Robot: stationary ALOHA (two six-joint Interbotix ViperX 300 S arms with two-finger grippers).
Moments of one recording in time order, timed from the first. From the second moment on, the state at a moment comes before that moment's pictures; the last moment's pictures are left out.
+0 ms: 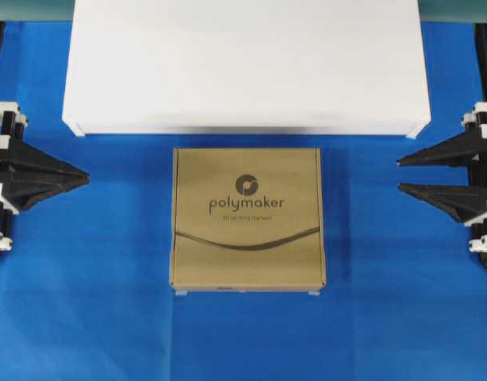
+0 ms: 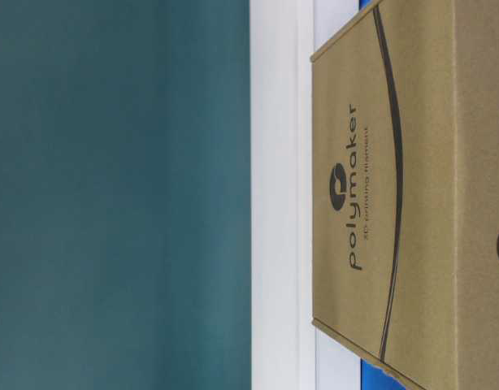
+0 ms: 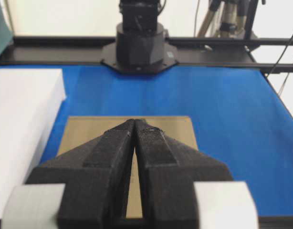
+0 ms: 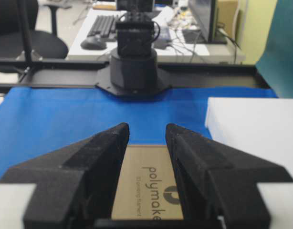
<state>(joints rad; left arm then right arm) 0.00 -0.97 1.17 0.00 -0.29 0.00 0.00 -0.97 1.19 0.00 -0.29 -0.01</state>
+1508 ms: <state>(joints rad) -0.01 -0.68 0.97 0.05 0.59 -0.04 -0.06 -0.60 0.99 0.00 0.73 0.04</state>
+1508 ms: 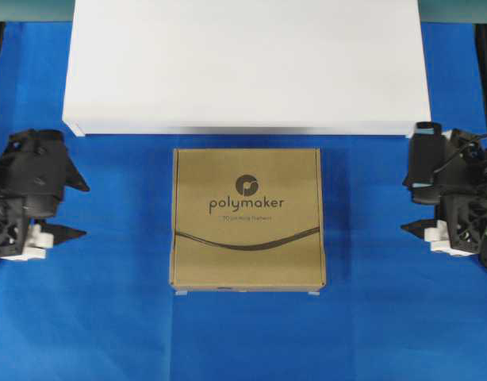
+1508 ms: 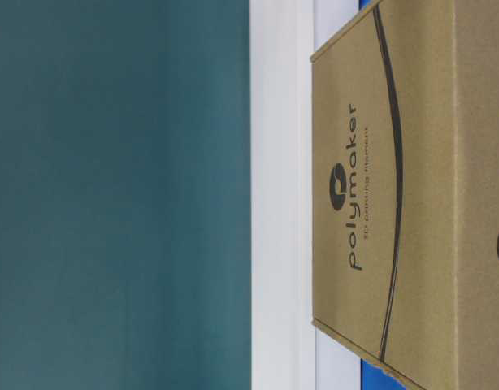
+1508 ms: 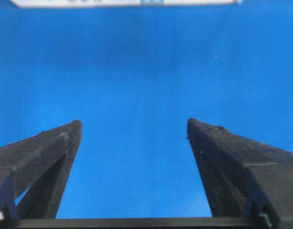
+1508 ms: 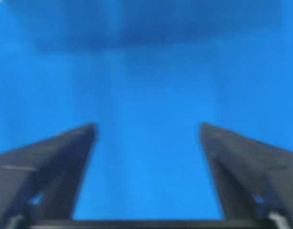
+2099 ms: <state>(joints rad) 0.01 -0.31 0.92 0.05 0.31 -0.03 -0.08 -0.20 0.94 -0.01 0.41 0.04</state>
